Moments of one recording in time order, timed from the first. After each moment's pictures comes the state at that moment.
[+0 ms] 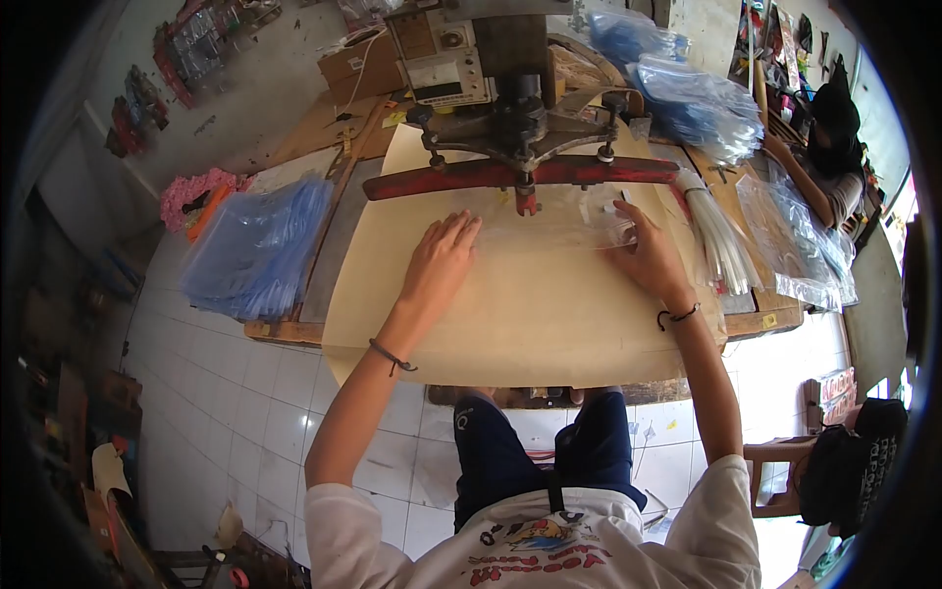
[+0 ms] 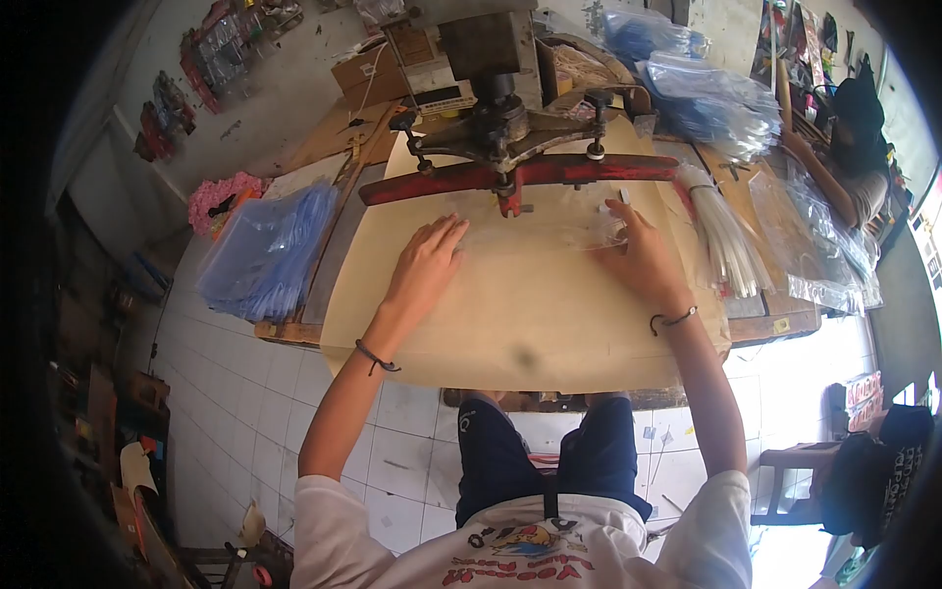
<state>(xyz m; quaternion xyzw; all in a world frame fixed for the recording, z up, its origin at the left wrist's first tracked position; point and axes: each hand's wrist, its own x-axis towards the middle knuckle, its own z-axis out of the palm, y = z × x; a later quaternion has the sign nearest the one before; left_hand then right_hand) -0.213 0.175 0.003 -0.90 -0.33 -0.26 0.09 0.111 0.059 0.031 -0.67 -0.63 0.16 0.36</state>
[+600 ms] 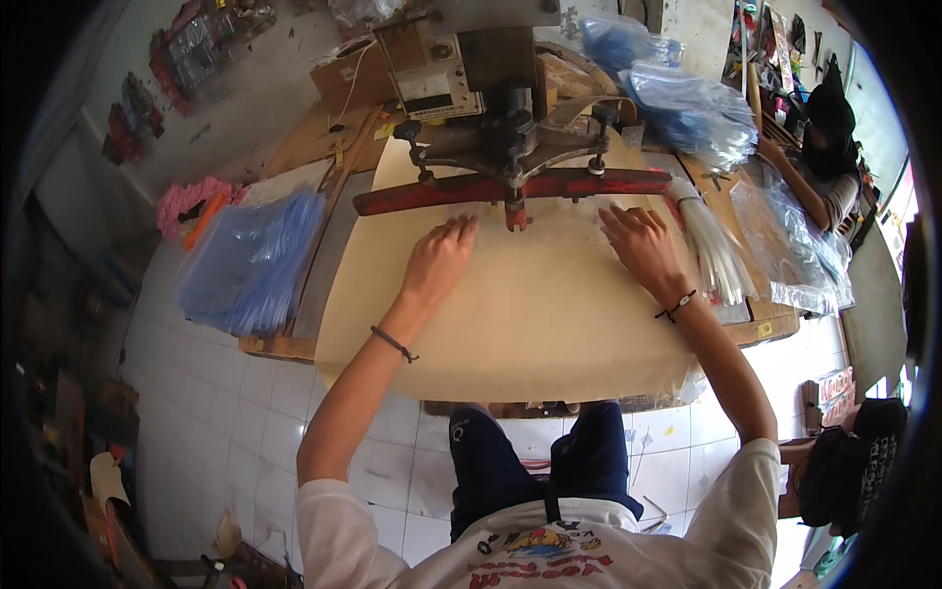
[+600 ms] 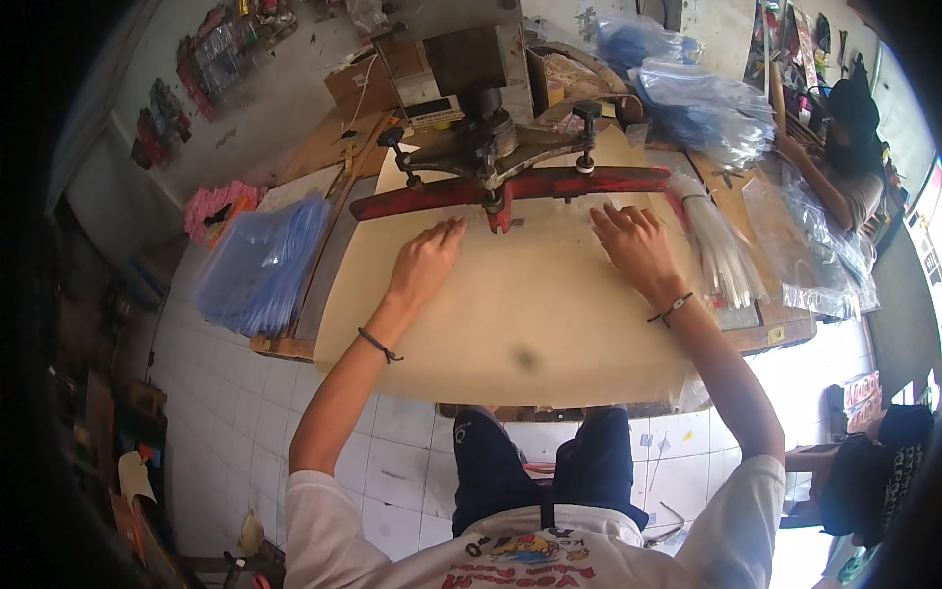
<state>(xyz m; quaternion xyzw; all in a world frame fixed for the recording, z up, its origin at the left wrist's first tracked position) -0.193 0.215 -0.006 -0.89 -0.29 -0.25 0.24 0.148 0.101 0.001 -0.58 -0.74 -0.28 0.20</state>
